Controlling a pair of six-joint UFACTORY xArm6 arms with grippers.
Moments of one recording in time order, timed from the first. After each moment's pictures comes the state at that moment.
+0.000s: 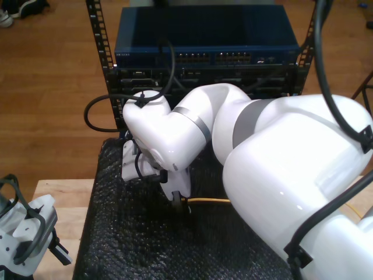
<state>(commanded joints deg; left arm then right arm) 28.0 -21.7 -32.1 -16.6 86.9 -239.4 41.6 22.2 -74.9 -13.7 60.9 -44.1</state>
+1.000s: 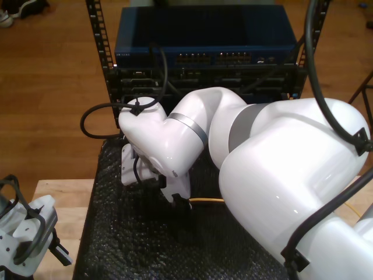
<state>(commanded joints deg) 28.0 -21.4 -32.1 -16.6 87.0 -239.3 42.7 22.2 -74.0 -18.2 60.2 -42.5</state>
